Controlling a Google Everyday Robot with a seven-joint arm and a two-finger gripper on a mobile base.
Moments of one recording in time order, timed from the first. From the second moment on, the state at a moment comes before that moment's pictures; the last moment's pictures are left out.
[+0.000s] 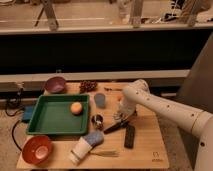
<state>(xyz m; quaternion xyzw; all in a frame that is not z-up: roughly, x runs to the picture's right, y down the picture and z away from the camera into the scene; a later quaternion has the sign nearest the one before) 0.101 0.168 0.865 -0.25 -0.24 -0.40 0.85</state>
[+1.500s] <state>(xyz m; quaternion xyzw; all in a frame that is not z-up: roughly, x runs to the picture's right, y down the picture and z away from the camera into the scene) 0.033 0.161 0.869 -0.21 -0.27 -0.49 0.80</state>
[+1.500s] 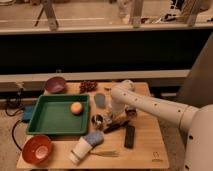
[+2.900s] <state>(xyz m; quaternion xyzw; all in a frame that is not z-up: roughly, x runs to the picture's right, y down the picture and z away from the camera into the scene) 0.111 0.116 0.931 -0.22 -0.24 -0.42 0.85</state>
